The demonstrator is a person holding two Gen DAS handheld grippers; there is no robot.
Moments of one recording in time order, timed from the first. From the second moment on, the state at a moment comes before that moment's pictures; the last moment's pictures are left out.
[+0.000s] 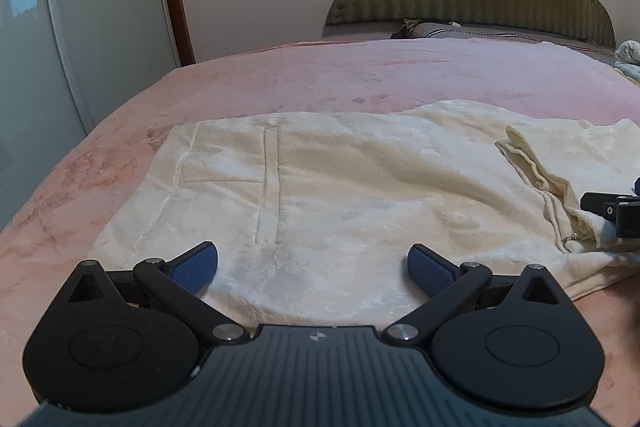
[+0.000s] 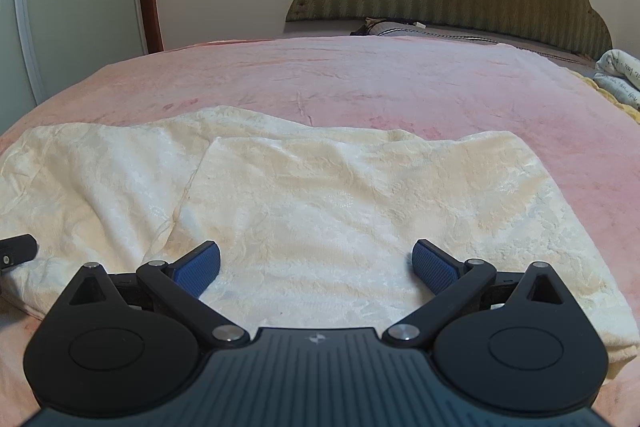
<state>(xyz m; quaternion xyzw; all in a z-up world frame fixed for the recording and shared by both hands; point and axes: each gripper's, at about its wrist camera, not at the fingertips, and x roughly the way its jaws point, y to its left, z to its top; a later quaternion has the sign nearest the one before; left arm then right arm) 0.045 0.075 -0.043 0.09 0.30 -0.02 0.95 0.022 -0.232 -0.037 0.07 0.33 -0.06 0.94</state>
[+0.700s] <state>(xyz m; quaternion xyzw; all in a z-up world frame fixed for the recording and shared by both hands) 0.041 0.114 -0.023 0.06 0.28 0.05 0.96 0.008 -0.172 0.003 0.02 0.28 0.06 0.96</state>
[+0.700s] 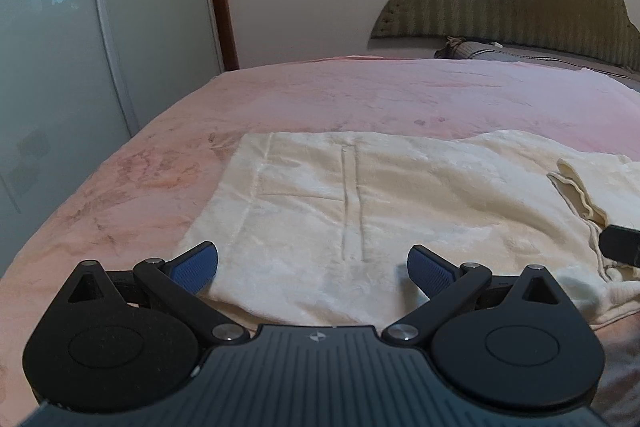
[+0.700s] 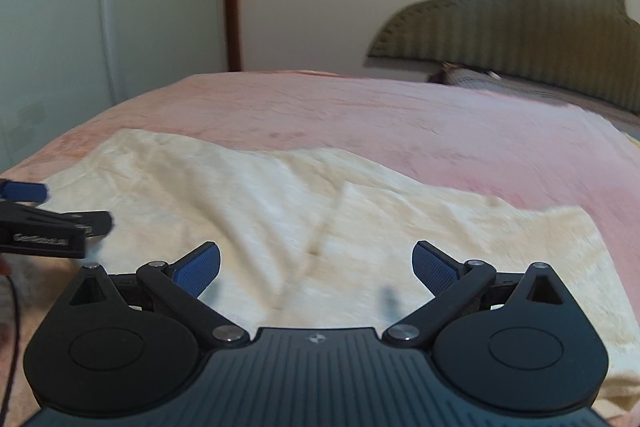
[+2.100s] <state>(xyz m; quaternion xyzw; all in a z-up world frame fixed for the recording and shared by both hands) 0.151 0.280 -0.050 -0.45 0.41 -0.11 0.78 0.040 0.022 0.012 -0.29 0.20 0.31 0.88</state>
